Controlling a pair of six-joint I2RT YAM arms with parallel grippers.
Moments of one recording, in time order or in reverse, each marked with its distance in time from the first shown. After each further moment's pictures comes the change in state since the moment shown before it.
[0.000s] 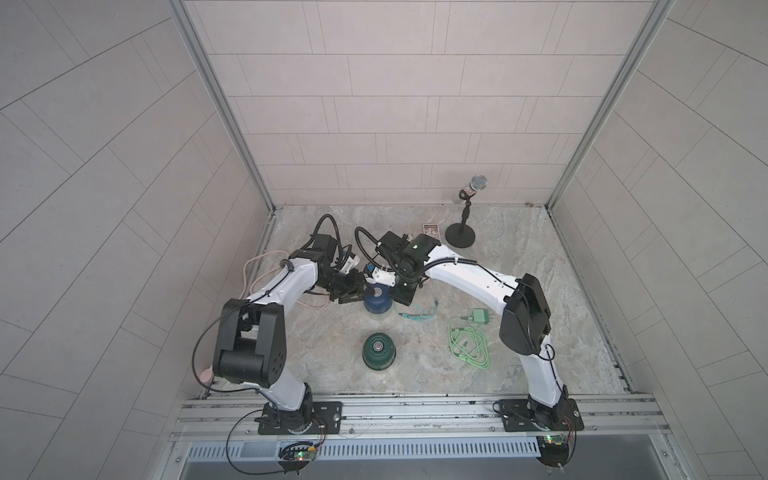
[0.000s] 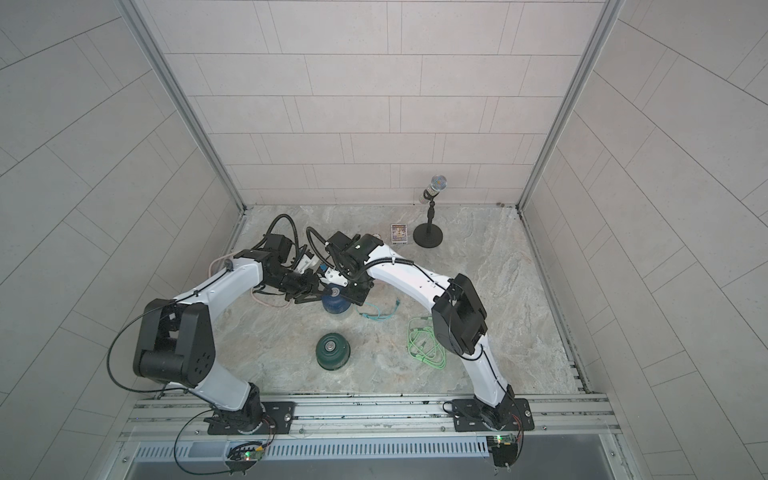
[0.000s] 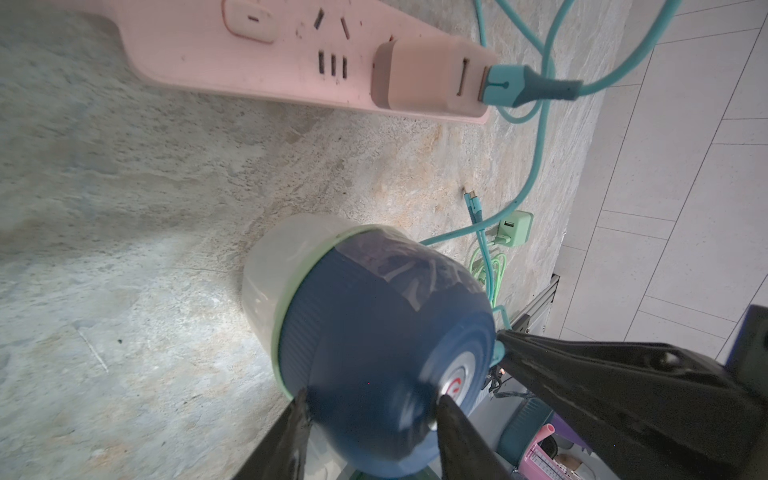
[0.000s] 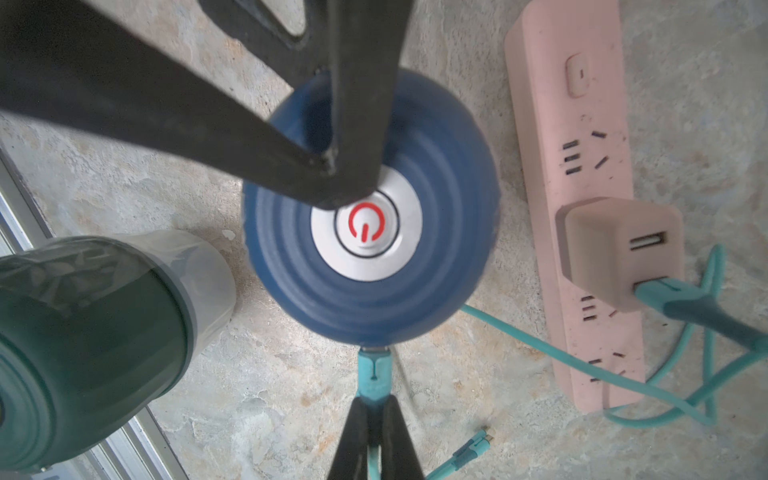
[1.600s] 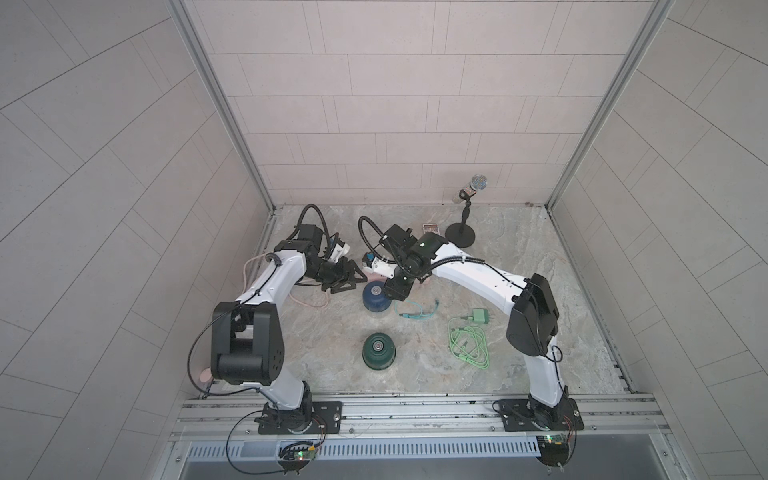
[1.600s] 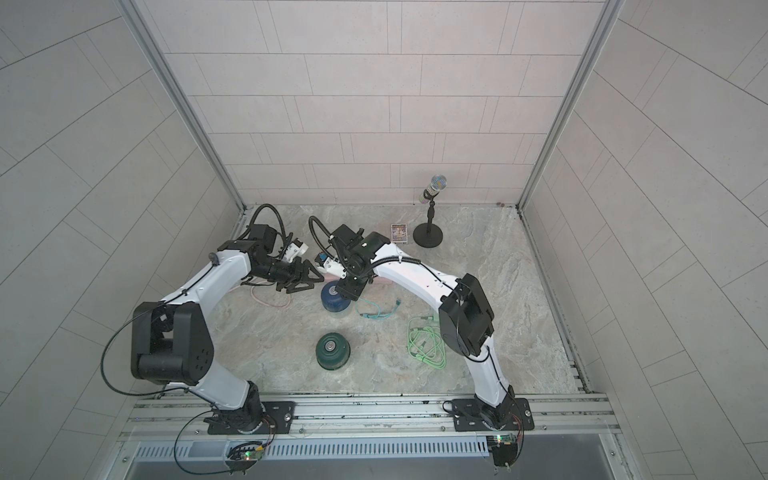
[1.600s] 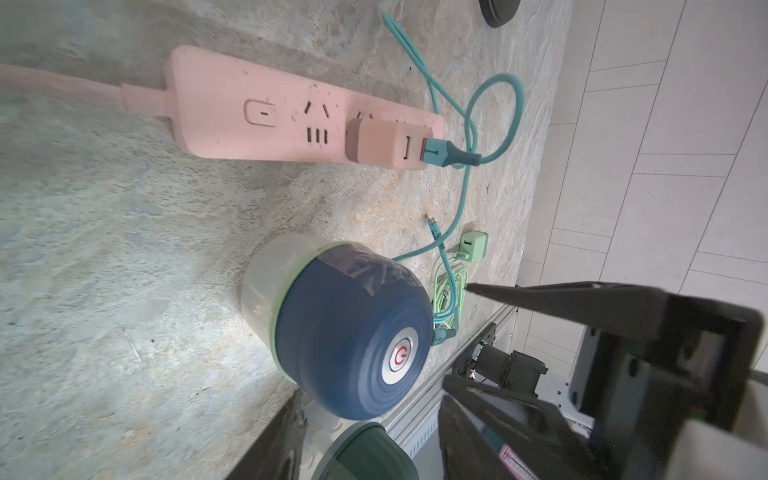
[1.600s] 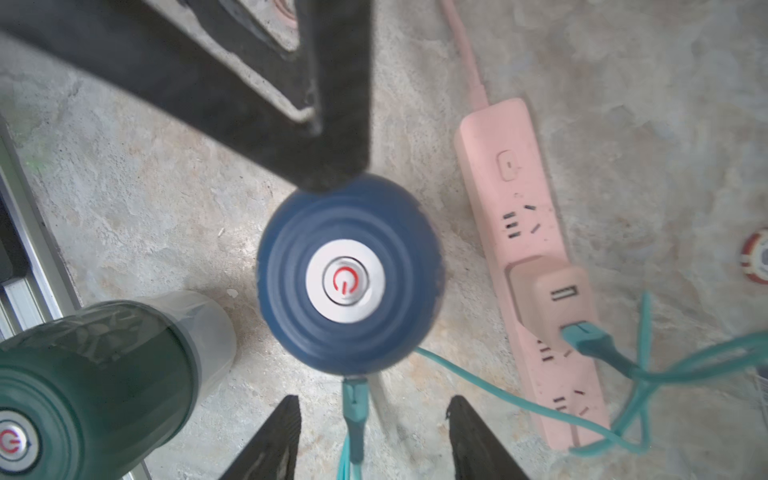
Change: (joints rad) left arm 0.114 0.000 0.111 -0.098 0.056 0.054; right arm -0.047 -0.072 -0.061 0.158 -0.042 0.037
